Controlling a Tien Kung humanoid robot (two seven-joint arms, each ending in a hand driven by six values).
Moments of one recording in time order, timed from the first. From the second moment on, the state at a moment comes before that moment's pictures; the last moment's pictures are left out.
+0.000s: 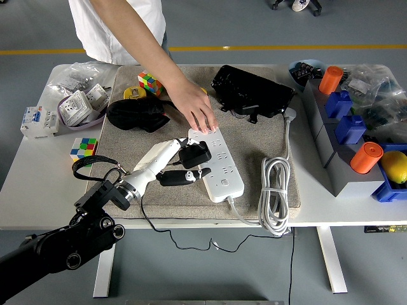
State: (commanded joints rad) left arm -0.49 0.19 -0.56 -1.06 1.55 0.38 -0.22; right arm -0.03 -0.27 0.92 0.30 -0.44 -0.06 0.00
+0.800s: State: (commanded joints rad) left arm -0.51 0.20 -0.54 -1.07 1.59 0.38 -0.22; right arm -0.02 -0.27 0.93 0.30 -0.44 -0.06 0.00
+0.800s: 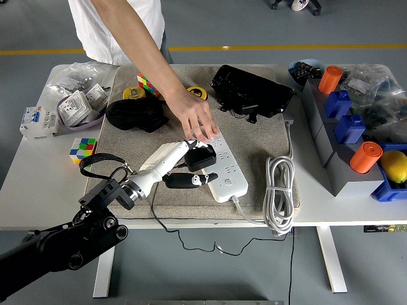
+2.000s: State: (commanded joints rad) left arm -0.52 0.25 -0.66 -1.48 1.57 0.05 0.26; right arm -0.03 -0.28 0.92 0.31 -0.44 -0.06 0.00
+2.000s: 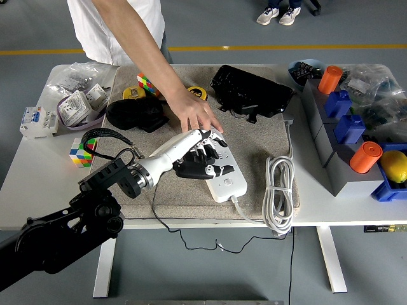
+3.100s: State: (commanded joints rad) left arm -0.56 0.28 -0.57 -1.46 1.52 -0.11 0.34; right arm -0.03 -0.28 0.92 0.31 -0.44 -0.06 0.00
